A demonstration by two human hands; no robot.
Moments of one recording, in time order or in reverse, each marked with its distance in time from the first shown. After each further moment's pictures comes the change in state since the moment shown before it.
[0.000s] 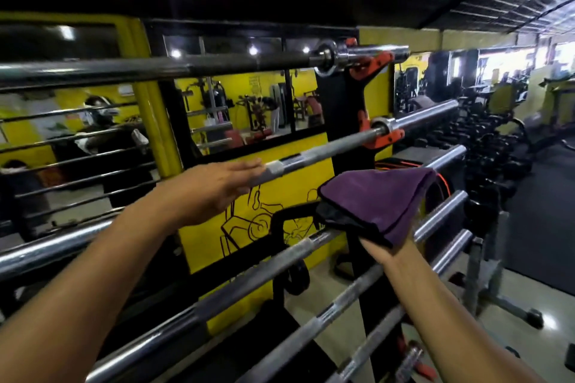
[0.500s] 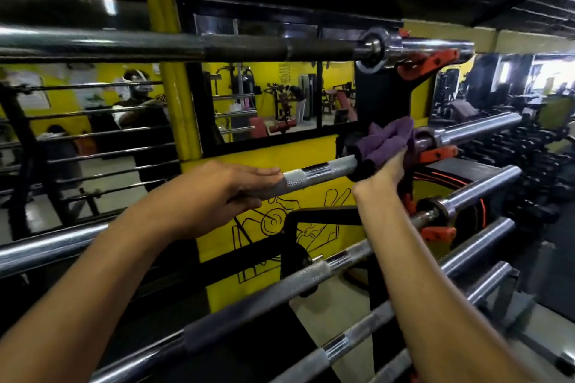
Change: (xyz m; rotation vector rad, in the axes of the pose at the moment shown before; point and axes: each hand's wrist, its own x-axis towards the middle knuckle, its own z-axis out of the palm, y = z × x) left_hand 0.002 -0.008 0.003 -0.201 0.182 -0.002; right_hand 0.097 0.013 0.148 -0.104 0.023 -0.184
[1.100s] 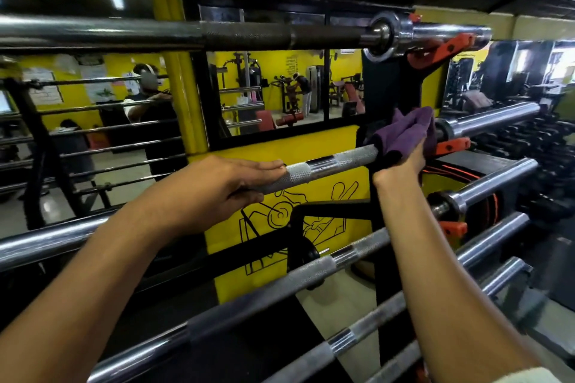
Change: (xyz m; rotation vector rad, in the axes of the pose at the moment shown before) left_hand -0.002 0.002 -0.002 0.017 -0.025 -0.017; right_hand -0.006 0.002 -0.006 0.135 0.101 0.163
